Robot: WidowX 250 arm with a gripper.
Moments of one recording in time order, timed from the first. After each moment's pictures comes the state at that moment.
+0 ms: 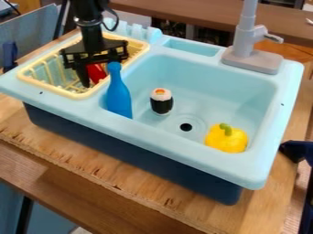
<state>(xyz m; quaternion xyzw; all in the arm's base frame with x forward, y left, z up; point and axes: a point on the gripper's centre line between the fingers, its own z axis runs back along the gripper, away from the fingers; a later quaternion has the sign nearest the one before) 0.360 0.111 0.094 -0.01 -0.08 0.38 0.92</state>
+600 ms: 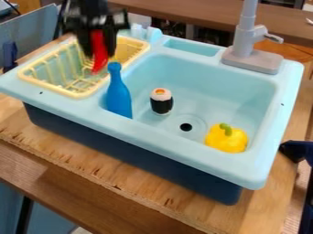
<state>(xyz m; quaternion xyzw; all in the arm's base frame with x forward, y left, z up) 0.366 0.105 0.154 -0.02 -0.10 0.24 0.97</state>
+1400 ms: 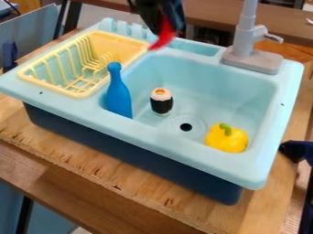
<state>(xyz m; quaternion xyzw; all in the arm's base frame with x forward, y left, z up) 0.393 0.007 0.190 -0.21 -0.15 -0.03 0.97</state>
